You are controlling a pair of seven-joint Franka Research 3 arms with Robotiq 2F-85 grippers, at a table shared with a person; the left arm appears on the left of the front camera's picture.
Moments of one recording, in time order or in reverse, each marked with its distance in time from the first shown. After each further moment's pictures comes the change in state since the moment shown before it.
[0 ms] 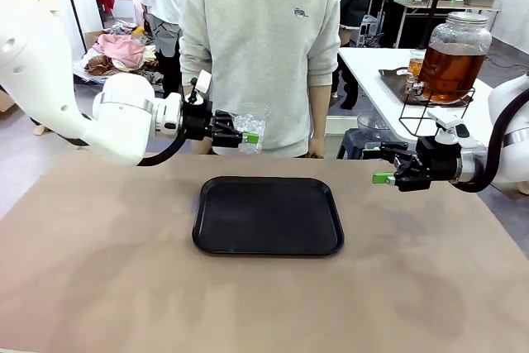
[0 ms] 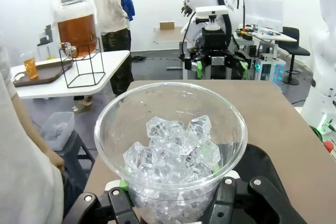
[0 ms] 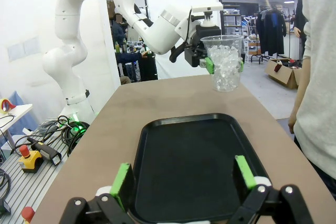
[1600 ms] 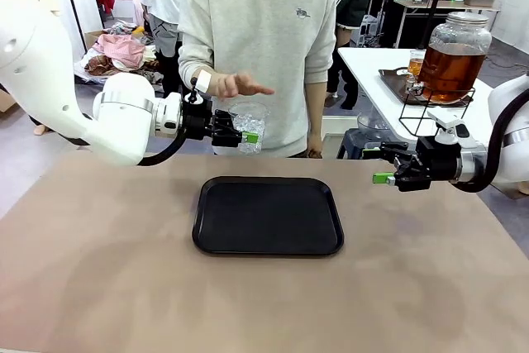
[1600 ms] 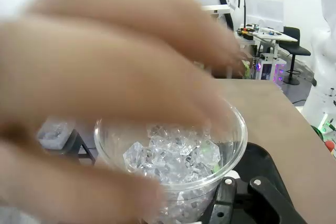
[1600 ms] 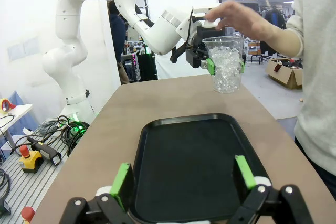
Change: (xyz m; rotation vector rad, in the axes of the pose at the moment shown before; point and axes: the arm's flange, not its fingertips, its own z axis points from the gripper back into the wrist) left arm -0.003 0.002 0.000 -0.001 0.003 0.003; right arm 0.000 0.000 0.000 0.000 0.000 0.000
